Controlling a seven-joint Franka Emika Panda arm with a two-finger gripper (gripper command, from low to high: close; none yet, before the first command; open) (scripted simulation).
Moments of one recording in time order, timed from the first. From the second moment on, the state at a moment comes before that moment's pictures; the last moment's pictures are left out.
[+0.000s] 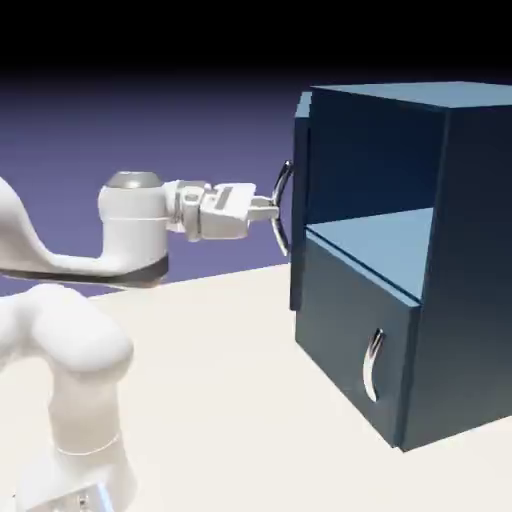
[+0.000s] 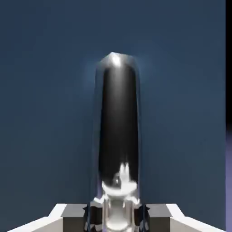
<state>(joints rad) 0.38 -1.28 0.00 -3.03 -1.71 2.23 2.58</state>
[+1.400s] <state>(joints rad) -0.33 -0.78 1.43 -2.08 -0.60 1.02 2.66</state>
